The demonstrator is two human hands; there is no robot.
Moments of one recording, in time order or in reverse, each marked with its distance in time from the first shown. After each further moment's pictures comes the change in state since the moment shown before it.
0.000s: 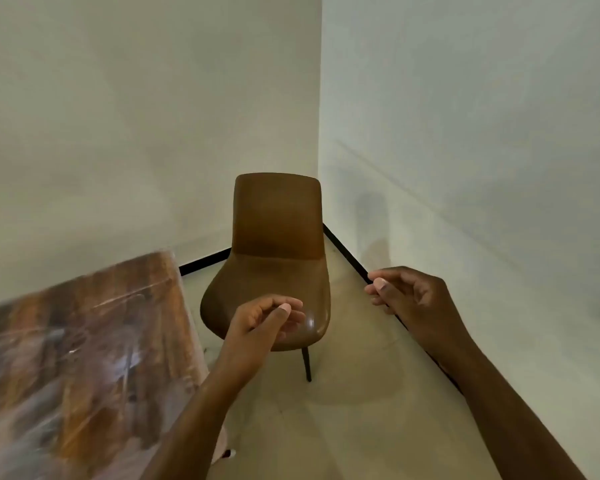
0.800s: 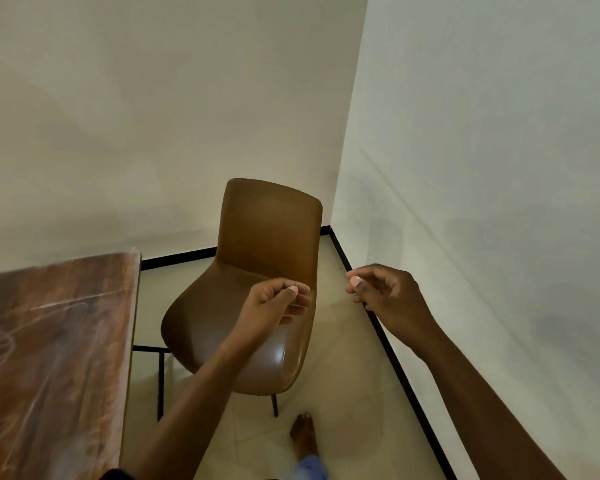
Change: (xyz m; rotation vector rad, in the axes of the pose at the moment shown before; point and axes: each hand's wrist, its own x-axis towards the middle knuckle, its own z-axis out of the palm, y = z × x) left_hand 0.254 -0.014 0.103 -0.101 0.116 -0.172; right_hand 0.279 0.089 -0.047 -0.113 -0.266 0.018
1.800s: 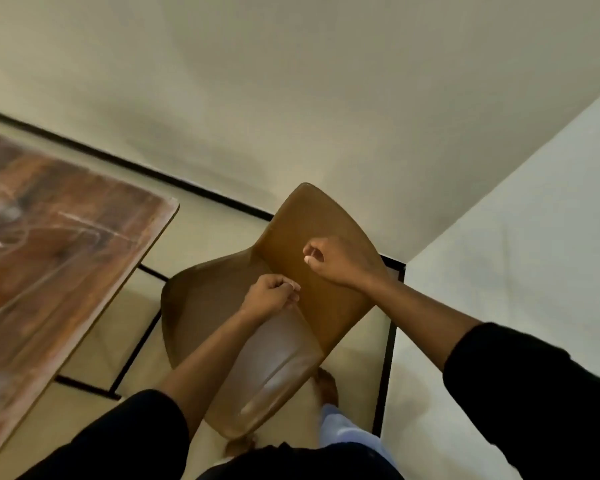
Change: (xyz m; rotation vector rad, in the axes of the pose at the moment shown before) left_hand 0.278 -0.053 -0.042 -0.138 0.475 -0.518; right_hand 0.439 0.021 0.167 -0.821 -0.855 -0.559
